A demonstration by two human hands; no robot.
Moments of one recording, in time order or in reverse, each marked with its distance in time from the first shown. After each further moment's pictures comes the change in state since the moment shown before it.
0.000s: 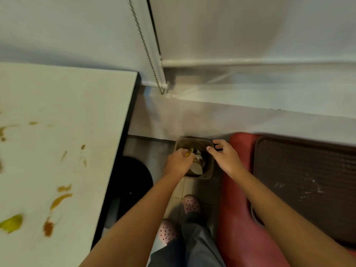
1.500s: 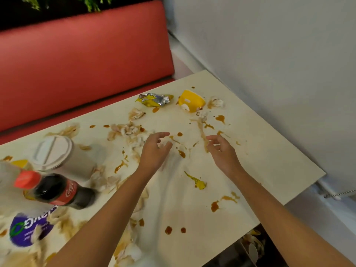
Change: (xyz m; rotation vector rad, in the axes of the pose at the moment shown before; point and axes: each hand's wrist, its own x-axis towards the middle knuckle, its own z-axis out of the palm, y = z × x) left_hand -0.213 -0.198 -0.321 -0.503 1.022 -0.005; right_hand -0.157 -0.295 0.255 -0.226 -0.598 -0.700
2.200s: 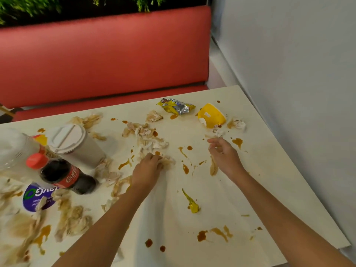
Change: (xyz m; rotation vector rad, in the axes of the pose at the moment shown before) left_hand -0.005 -0.039 0.013 0.664 0.086 -0.133; right_hand 0.071 -0.020 -0.008 -0.027 -0.266 -0.113
